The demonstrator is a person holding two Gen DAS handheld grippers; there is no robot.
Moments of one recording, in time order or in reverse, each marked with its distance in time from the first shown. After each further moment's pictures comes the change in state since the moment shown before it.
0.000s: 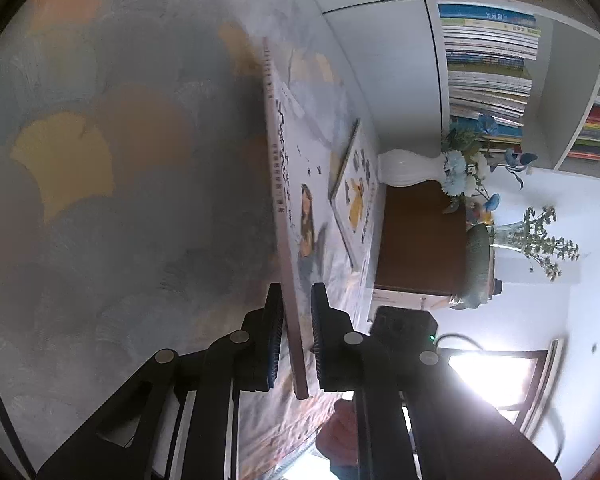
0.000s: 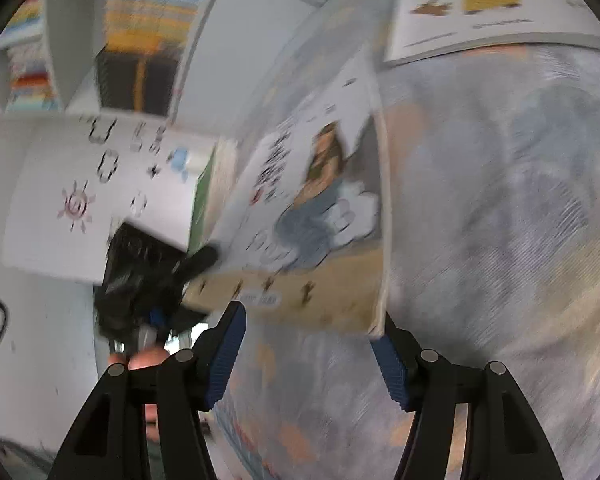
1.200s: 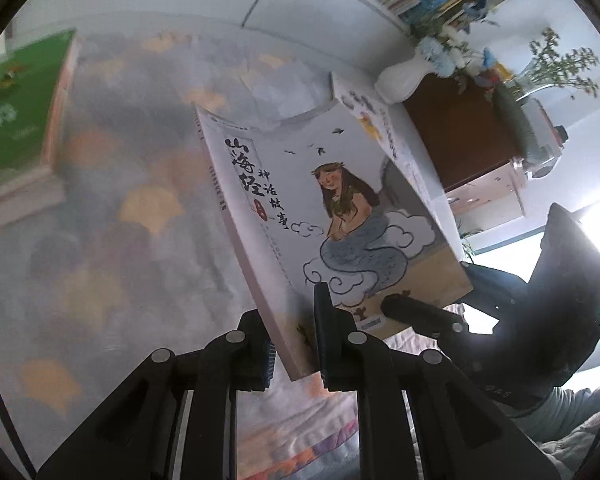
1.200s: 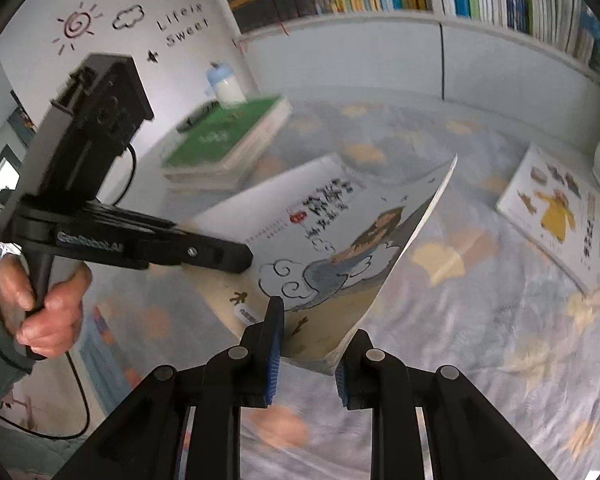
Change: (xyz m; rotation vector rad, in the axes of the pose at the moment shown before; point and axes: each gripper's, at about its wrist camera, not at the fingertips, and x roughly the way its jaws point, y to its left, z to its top) left arm -0.064 -0.064 -0.056 0.561 0.034 0.372; right arm 0.025 0.176 -0.092 -0.695 -0.060 -0.488
